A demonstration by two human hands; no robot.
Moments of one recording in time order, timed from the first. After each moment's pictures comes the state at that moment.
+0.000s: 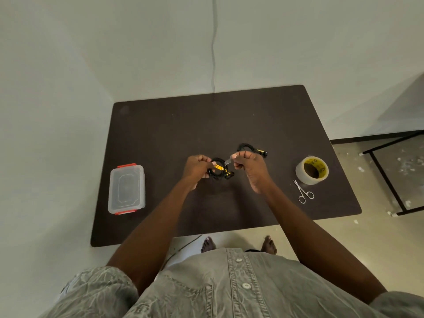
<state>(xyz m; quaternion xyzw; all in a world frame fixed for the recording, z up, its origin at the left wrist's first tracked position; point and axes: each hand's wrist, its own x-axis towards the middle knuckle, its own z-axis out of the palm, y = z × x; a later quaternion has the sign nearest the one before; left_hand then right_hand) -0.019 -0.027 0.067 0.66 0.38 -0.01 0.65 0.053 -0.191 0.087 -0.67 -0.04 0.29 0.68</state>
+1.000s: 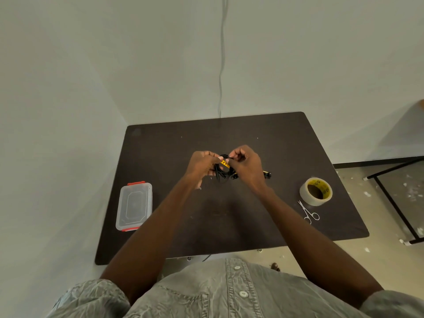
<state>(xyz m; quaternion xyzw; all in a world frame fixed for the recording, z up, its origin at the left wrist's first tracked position) -0.004 -0.014 0.148 0.65 0.32 0.04 0.69 0.063 -0.153 0.130 -0.79 -0.22 0.07 0.57</state>
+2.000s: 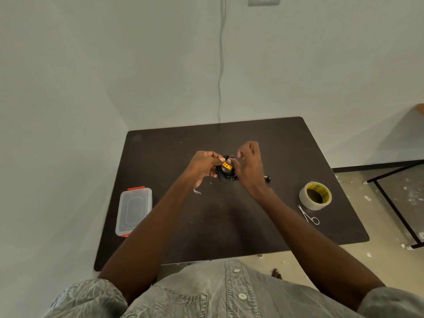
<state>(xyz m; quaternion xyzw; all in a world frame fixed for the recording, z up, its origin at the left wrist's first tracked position) 0.000 -0.011 0.169 0.67 0.27 -0.01 0.70 0.070 -0.152 0.135 -0.84 -0.30 -0.12 0.44</state>
